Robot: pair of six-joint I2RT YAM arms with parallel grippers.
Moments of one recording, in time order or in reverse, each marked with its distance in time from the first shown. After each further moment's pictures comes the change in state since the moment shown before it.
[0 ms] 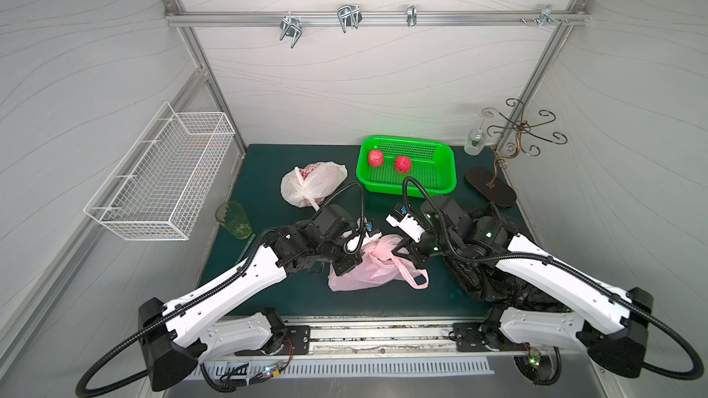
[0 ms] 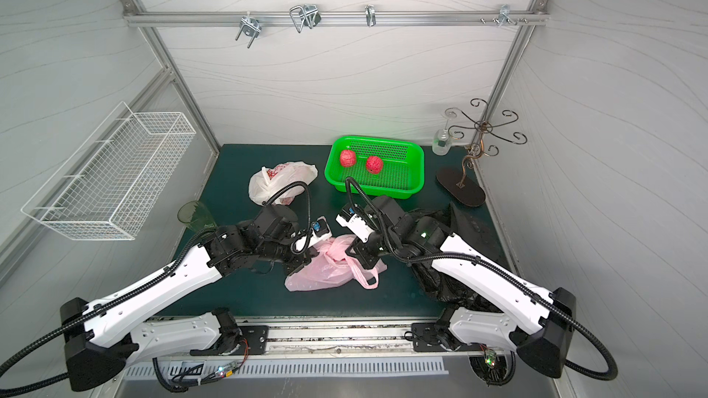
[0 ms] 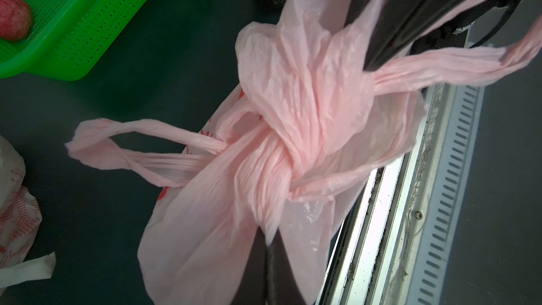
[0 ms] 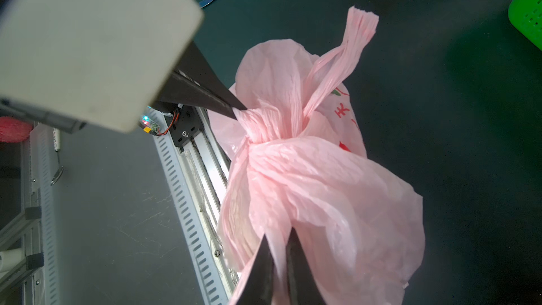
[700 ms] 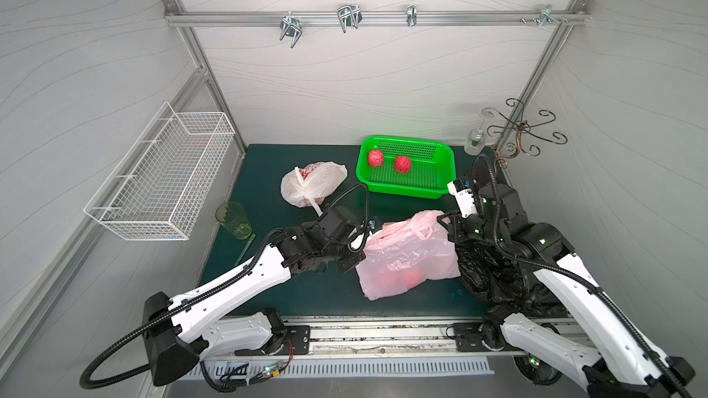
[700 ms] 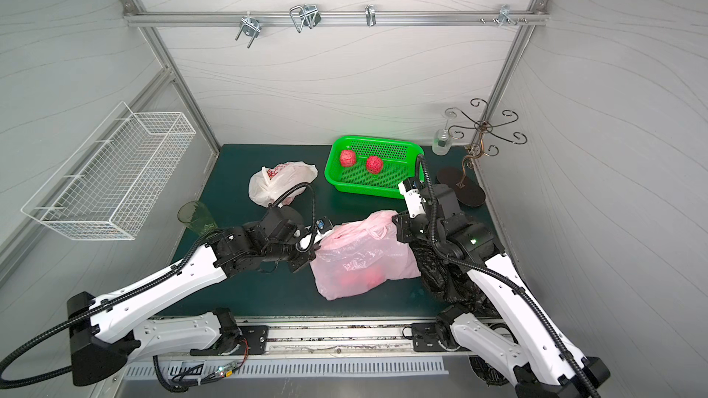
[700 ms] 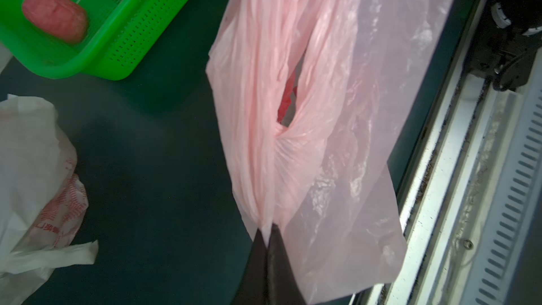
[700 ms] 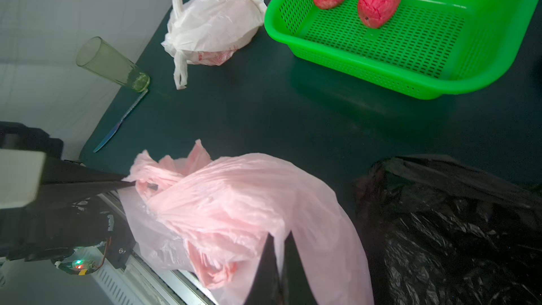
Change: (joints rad) left arm -0.024 0.023 -0.010 0.075 -0.214 -0.036; right arm -0.415 -0.223 -0.033 -0.067 0.156 0.174
